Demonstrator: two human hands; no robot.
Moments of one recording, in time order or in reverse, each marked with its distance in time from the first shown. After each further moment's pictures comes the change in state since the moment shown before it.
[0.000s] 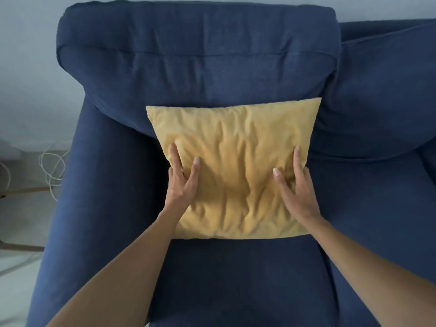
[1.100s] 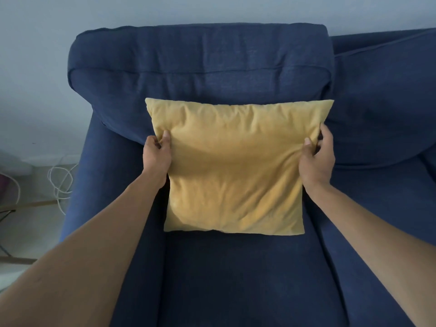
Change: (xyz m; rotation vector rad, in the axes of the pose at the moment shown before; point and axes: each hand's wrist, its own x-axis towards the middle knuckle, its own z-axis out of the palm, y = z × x) left_hand 0.075 0.059 -0.057 -0.175 0.251 -0.176; right_hand 0.071 -0.041 -0.028 0.304 0.442 0.001
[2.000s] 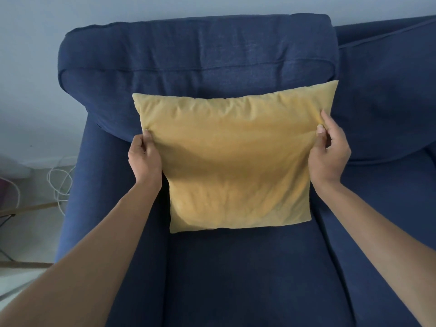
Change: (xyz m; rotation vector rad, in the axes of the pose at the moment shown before) left_hand 0.006 -0.008 -0.008 -0.059 0.195 0.197; right_hand 0.009 -0.003 0.000 -0.058 0.129 -0.237
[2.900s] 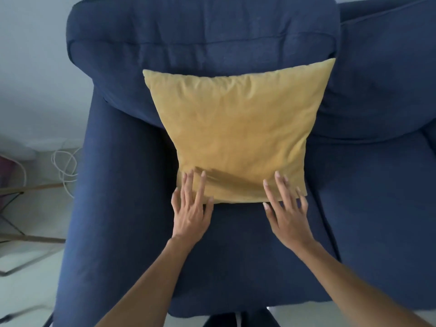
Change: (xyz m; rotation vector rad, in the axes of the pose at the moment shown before) left_hand -0.171 -0.145 -0.037 0.891 -0.444 0.595; right_hand -0.204 0.082 -0.048 -0.796 -0.500 -0.586
